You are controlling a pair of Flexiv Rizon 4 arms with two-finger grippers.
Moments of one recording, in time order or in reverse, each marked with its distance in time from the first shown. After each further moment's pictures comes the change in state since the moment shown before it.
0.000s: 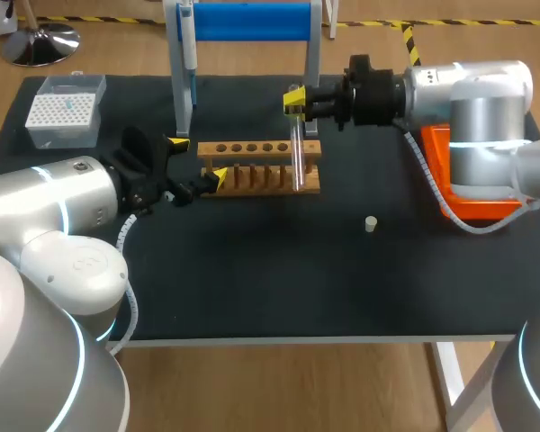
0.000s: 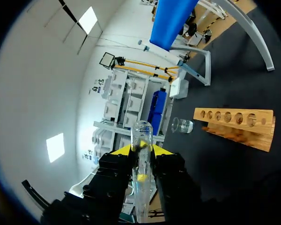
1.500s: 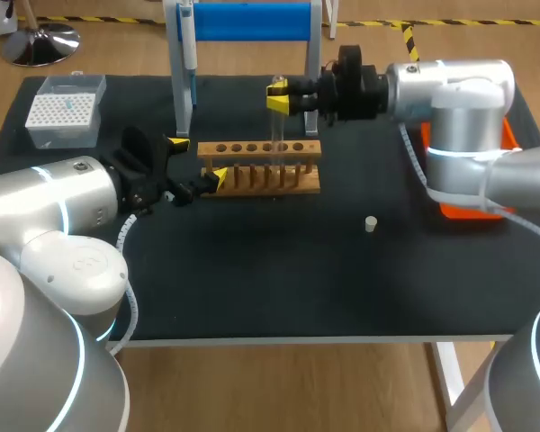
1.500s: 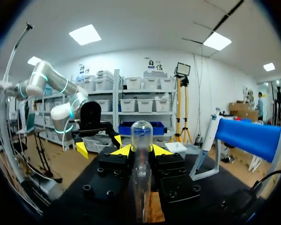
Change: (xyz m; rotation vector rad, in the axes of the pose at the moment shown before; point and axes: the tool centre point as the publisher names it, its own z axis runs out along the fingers) left arm 0.000 0.000 0.000 0.000 0.000 0.000; right arm 0.001 0.019 0.025 -0.021 0.005 -1.294
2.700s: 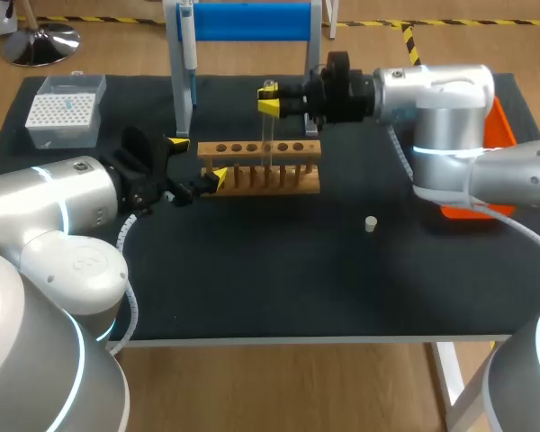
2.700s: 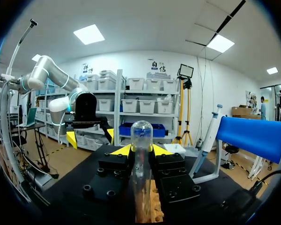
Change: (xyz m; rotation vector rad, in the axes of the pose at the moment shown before) left arm 0.000 0.000 0.000 0.000 0.000 0.000; right arm -0.020 -0.019 0.016 -0.032 0.028 -0.093
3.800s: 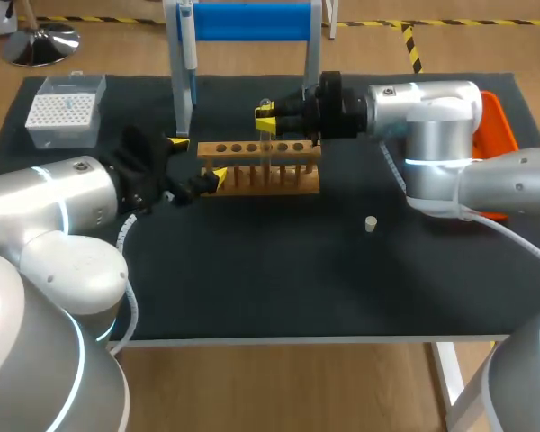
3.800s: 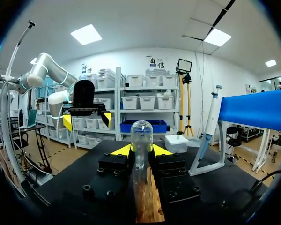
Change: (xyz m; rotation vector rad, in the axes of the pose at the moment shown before) left arm 0.000 0.000 0.000 0.000 0.000 0.000; right arm -0.004 -0.046 0.005 0.014 0.008 0.046
